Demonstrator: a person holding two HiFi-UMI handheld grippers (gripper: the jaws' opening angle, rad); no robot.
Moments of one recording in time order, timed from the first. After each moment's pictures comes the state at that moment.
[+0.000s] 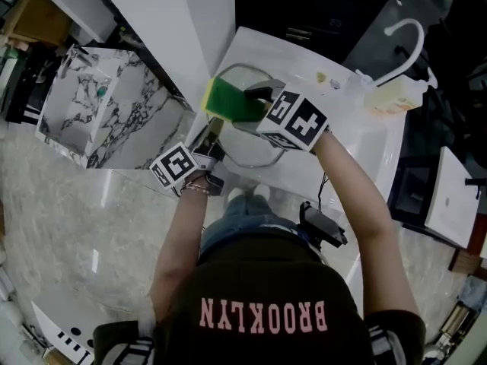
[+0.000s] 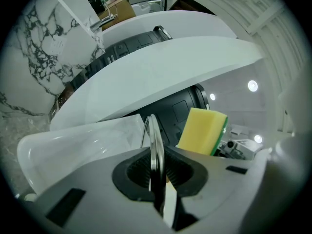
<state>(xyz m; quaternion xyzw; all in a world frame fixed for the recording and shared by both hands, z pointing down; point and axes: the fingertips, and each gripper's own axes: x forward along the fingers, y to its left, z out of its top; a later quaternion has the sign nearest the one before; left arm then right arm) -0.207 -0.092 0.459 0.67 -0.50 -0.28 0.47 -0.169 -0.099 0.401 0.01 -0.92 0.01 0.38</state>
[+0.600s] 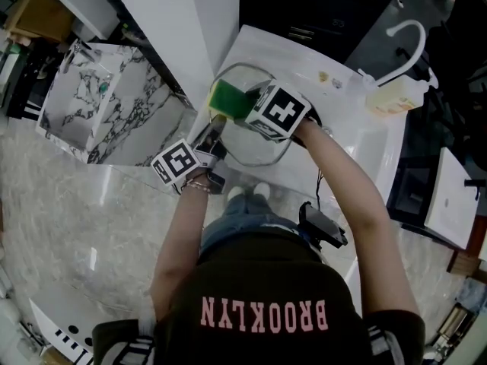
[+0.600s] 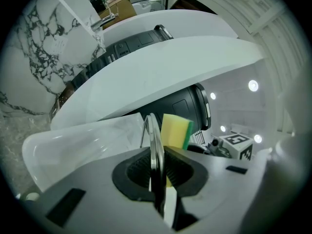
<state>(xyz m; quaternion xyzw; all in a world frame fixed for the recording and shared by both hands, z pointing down) -0.207 -0.083 0.461 0.66 -0.50 -0.27 0.49 -0.175 -0.105 0.454 0.03 -0.88 0.03 0.47</state>
